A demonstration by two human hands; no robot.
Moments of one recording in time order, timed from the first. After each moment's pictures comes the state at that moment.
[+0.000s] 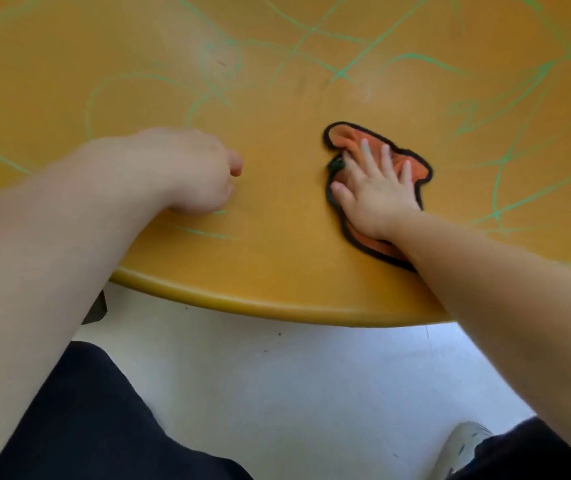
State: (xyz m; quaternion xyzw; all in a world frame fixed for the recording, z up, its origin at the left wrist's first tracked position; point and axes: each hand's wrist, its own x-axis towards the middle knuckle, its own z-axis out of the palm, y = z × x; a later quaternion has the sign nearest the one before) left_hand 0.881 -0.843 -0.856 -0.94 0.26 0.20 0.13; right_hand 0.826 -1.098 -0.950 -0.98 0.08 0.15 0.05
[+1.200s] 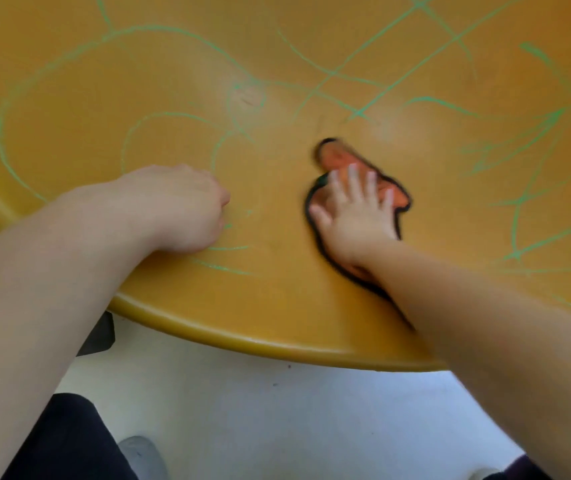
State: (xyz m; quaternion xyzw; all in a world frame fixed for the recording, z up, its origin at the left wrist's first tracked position) left_hand 0.890 -0.803 -0.859 -0.93 0.26 0.20 0.15; right_hand 0.855 -1.047 -0.958 -0.98 0.11 0.12 0.06
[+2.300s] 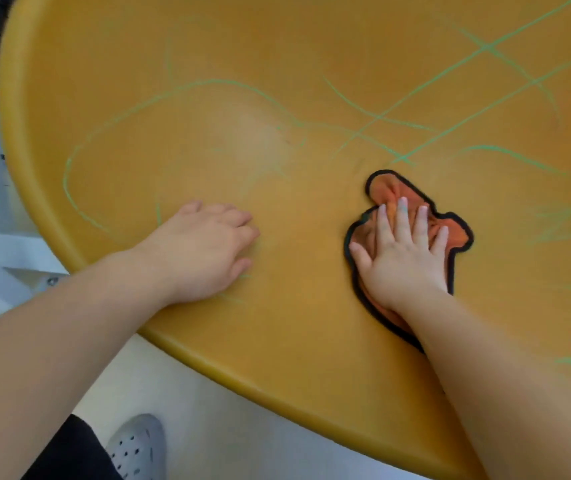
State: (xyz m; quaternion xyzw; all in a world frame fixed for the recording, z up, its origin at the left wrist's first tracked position) left_hand 0.854 -0.836 -0.854 -0.95 0.21 0.15 0.18; right_hand 0.870 -1.102 -0.960 -0.99 0.02 0.13 0.06
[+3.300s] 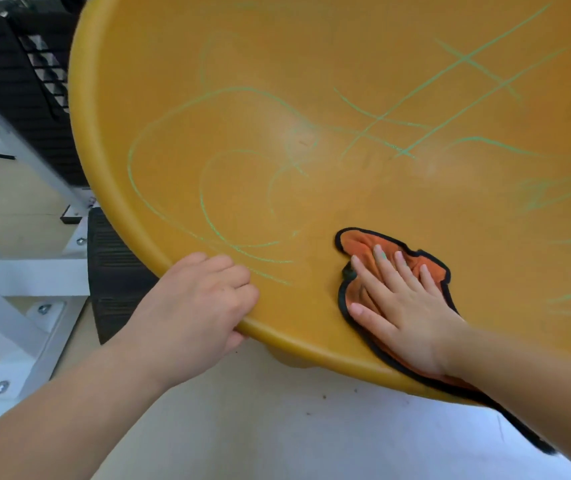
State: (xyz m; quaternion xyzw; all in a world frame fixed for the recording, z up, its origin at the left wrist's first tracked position) left_hand 0.763 -0.756 -0.877 -0.92 0.37 -0.05 0.08; right_hand 0.757 -1.059 -0.932 -0.97 -0.11 0.20 0.10
